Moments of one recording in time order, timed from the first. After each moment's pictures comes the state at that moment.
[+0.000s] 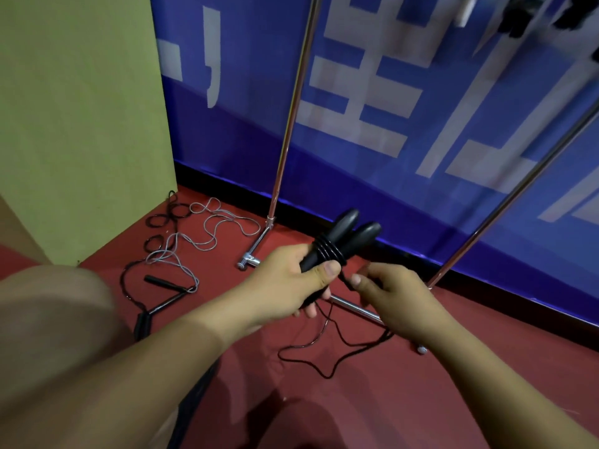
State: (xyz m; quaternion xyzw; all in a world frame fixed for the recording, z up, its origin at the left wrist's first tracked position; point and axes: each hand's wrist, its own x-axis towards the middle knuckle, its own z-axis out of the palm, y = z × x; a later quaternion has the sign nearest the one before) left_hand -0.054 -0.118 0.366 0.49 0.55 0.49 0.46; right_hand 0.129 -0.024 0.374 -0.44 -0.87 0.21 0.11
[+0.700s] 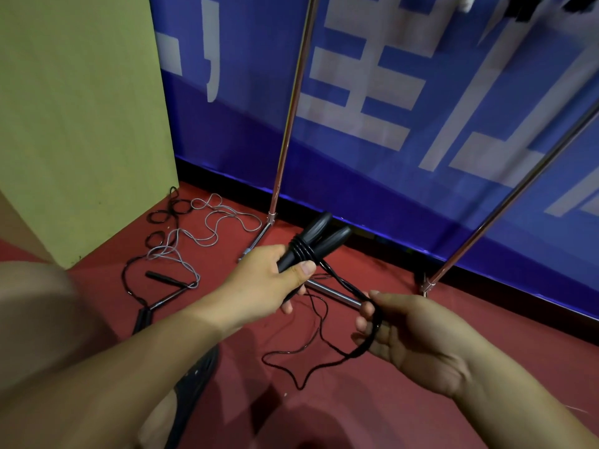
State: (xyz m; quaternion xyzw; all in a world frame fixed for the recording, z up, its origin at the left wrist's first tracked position) left_hand -0.064 -0.126 0.350 0.45 0.64 0.47 0.41; right_hand 0.139 -0.065 0.379 -0.51 -0.34 0.76 0.21
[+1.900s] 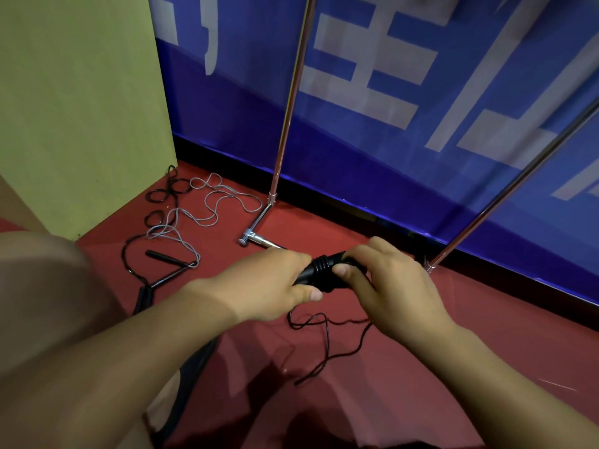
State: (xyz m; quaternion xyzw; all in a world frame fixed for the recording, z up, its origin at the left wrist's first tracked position) left_hand -0.065 -0.127 0.342 0.66 0.68 0.15 0.27; right_hand 0.127 -0.059 0.366 -0.39 -0.91 0.09 0.15
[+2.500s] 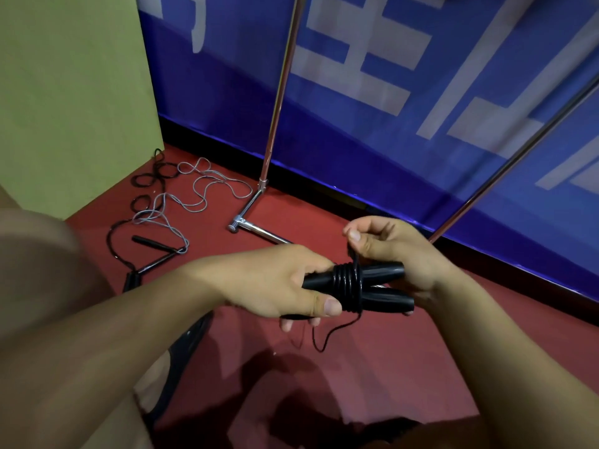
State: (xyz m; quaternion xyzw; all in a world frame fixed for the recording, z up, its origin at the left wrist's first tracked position) left_hand -0.051 -0.138 0.362 0.66 0.45 0.25 0.54; right_hand 0.133 -0.032 0.379 -0.38 -0.64 0.64 0.19
